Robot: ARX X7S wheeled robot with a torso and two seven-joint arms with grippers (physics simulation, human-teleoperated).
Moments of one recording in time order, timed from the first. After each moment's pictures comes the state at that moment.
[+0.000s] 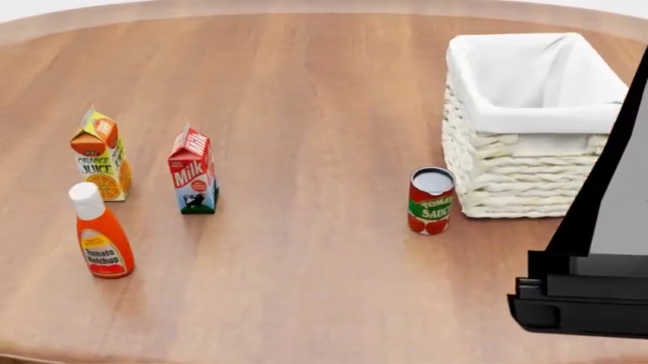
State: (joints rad) left arm -0.35 -0.31 -0.35 1.01 -0.65 -0.68 -0.32; right arm 0.19 1.10 0.18 -1.03 0.87 0.21 0.80
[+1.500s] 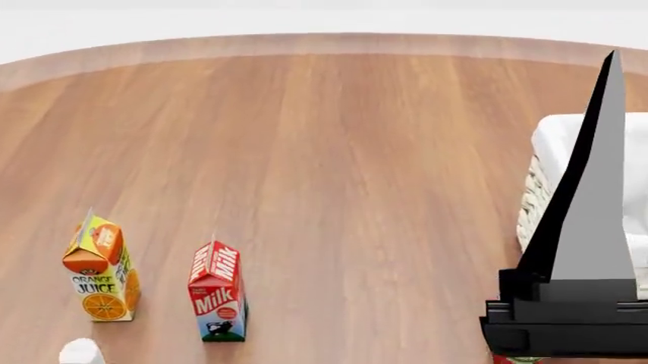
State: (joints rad) left arm -0.31 -0.39 -0.29 1.00 -0.67 -0.59 -0.40; right arm 0.17 1.19 0.09 -1.02 0.84 0.11 0.83
